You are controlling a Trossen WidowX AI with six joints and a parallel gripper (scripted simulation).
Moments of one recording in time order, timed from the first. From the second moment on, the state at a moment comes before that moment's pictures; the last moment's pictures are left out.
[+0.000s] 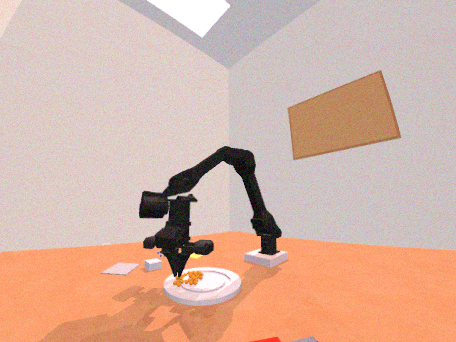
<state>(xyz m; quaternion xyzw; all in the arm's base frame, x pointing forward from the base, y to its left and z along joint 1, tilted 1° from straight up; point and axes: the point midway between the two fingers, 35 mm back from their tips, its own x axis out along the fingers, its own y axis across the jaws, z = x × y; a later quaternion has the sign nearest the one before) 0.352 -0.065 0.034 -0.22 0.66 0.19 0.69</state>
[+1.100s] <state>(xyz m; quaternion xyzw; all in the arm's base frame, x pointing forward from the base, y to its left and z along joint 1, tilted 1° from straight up) 0.351 -0.066 0.039 -0.21 0.67 0.19 0.69</state>
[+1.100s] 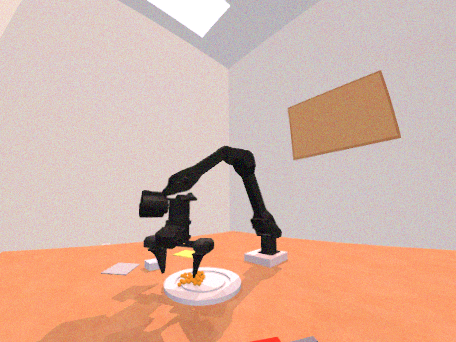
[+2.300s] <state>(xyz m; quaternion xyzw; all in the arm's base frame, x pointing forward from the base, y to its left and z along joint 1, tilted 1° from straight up) 0.352 -0.067 0.042 -0.21 0.67 0.19 0.69</state>
